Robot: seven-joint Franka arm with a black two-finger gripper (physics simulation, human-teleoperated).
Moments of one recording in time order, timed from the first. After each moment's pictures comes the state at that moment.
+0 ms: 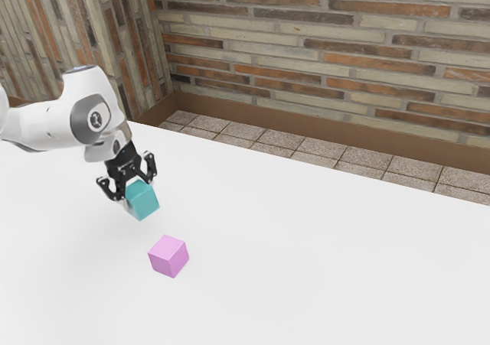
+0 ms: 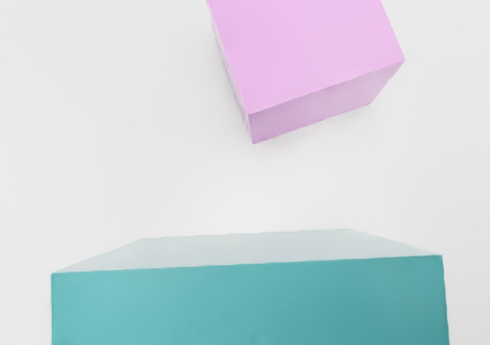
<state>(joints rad) 0.46 0.17 -0.25 -2.07 -0.14 2.19 2.20</state>
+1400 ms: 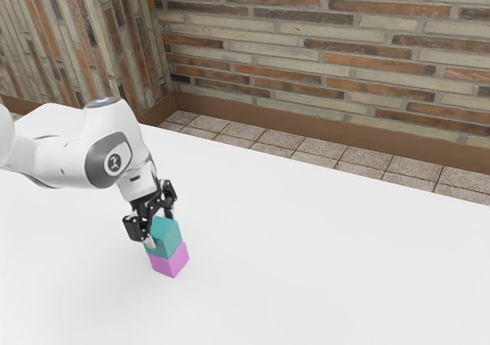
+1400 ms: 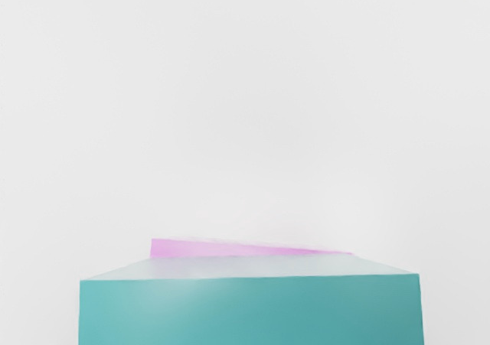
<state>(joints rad) 0.27 0.00 -0.26 -2.35 -0.20 2.36 1.66</state>
